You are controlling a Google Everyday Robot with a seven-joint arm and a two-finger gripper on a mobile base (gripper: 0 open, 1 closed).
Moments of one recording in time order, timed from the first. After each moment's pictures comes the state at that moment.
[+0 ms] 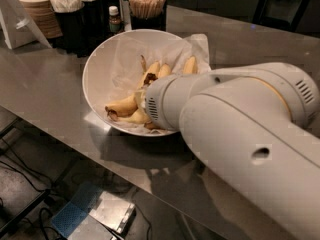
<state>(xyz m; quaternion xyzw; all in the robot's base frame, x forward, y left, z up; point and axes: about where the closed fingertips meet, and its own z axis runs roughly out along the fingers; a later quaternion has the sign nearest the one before) 0.479 0.022 0.924 -0.19 0.86 0.14 0.46</state>
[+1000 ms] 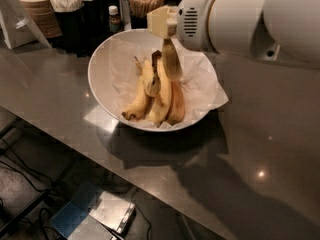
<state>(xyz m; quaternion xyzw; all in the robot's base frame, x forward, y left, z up) 0.536 0.006 1.045 -0.18 0.79 0.28 0.52</state>
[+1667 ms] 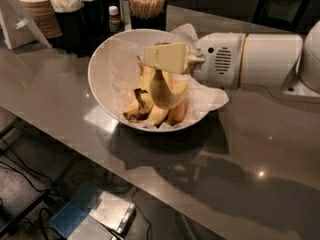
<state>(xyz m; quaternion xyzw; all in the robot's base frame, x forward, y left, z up) 0.473 0.013 1.015 -0.23 0.72 0.50 0.42</state>
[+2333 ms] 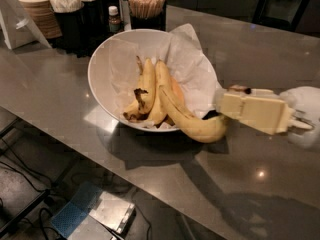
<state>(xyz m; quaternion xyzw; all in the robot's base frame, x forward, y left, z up) 0.378 -0.094 1.000 -0.27 0.65 0.54 0.46</state>
